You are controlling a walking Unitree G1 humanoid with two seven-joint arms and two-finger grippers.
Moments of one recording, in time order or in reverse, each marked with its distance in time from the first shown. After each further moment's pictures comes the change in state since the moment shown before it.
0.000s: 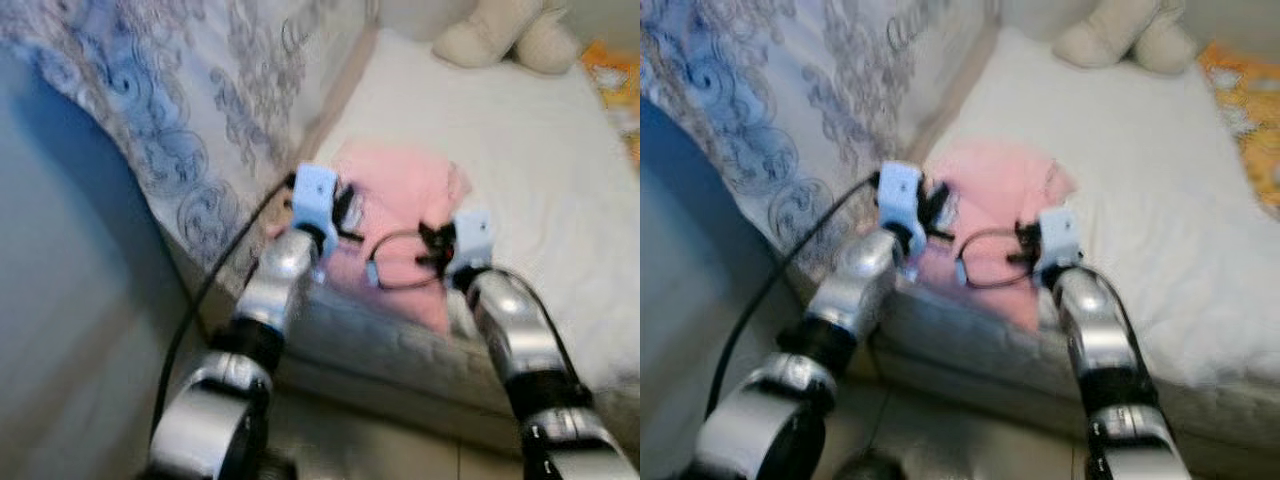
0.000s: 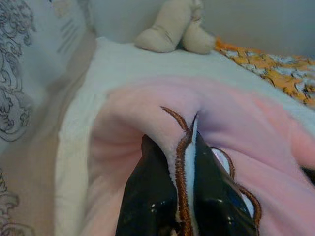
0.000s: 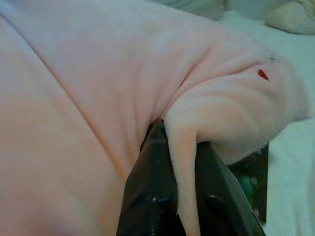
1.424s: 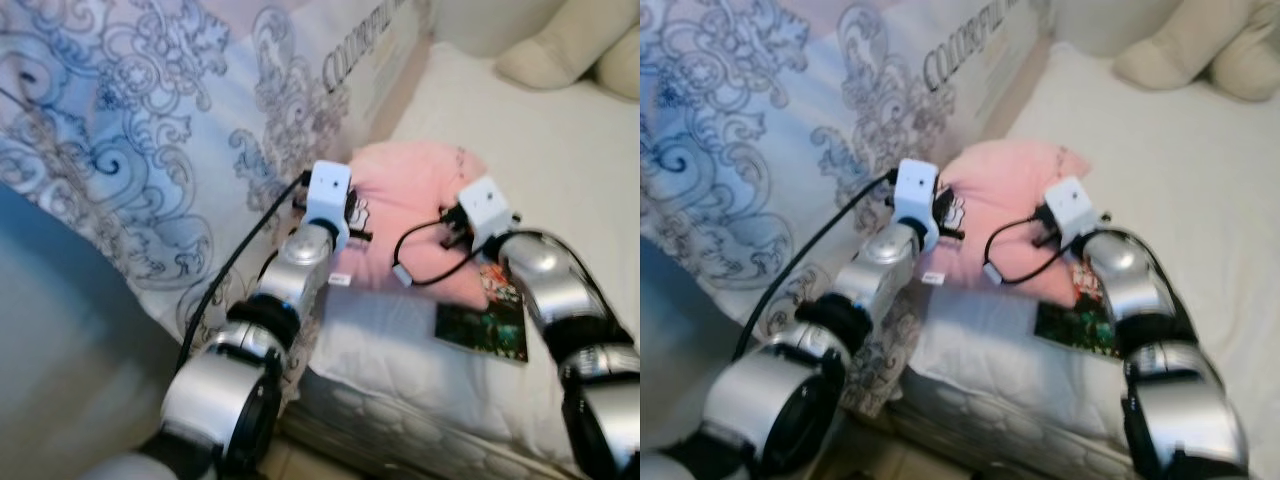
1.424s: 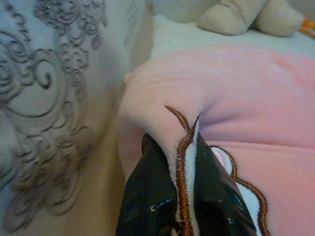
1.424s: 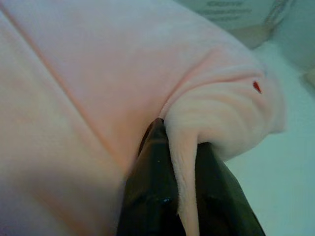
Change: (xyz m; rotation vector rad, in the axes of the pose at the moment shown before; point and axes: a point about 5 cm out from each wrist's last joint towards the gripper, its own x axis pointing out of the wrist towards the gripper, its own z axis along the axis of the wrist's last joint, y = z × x) left arm 0.024 -0.015 0.005 0.004 0.100 0.066; right arm 0.017 -0.053 0.036 -0.463 0.143 0.028
